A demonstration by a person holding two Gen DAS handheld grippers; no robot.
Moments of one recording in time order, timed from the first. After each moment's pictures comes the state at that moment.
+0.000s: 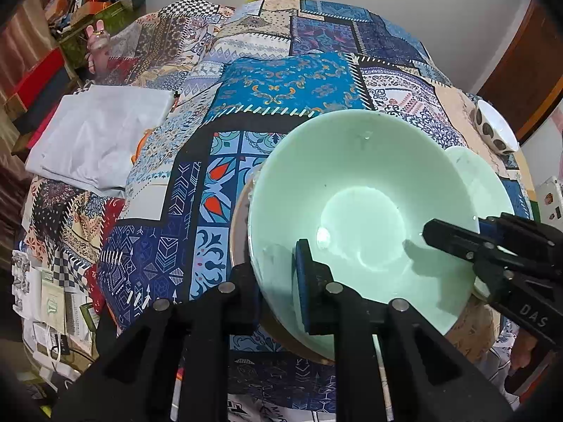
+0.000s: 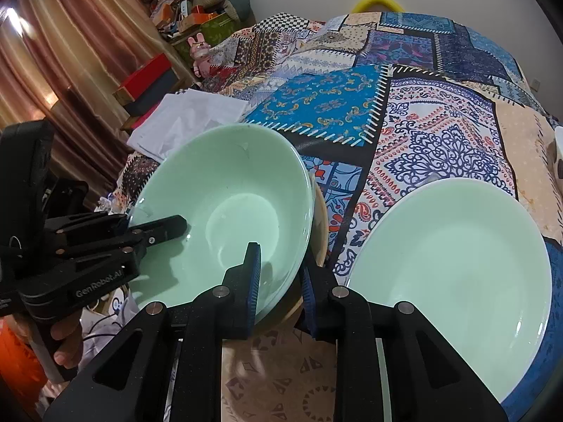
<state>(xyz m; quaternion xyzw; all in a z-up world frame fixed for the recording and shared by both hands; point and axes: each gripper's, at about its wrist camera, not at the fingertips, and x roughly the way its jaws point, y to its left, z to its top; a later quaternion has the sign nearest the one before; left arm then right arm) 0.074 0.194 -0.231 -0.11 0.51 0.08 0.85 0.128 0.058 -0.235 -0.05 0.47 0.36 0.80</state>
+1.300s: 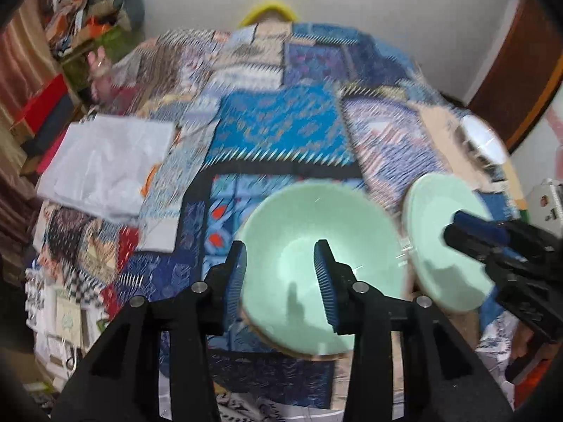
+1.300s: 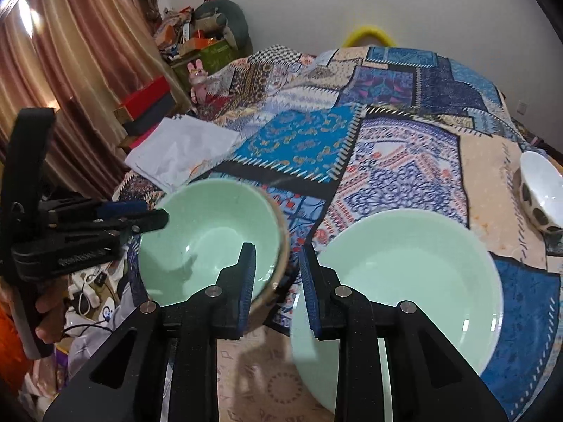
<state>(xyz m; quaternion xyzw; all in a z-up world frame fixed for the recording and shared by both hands) 0.074 0.180 -0.169 -0.09 0.47 0.07 0.88 0.125 0.019 -0.199 -0.05 0.42 0.35 0.84</state>
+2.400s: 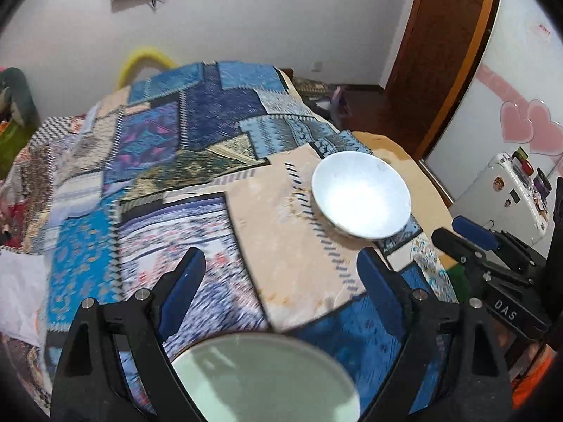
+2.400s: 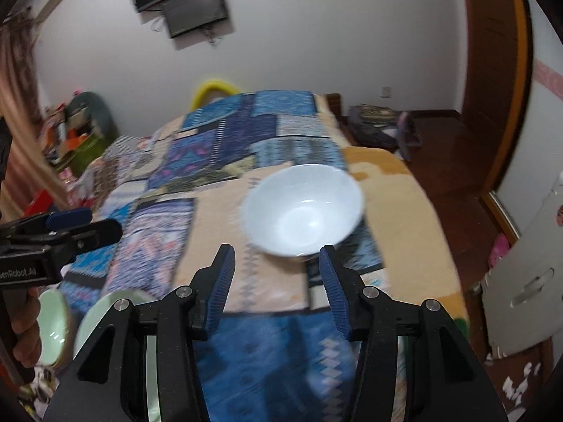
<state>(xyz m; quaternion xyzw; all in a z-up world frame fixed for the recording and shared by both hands) 0.296 -0.070 -0.149 -0.01 0.44 -0.09 0.89 0.229 -0.233 -0.170 0.05 0.36 0.12 0.92</state>
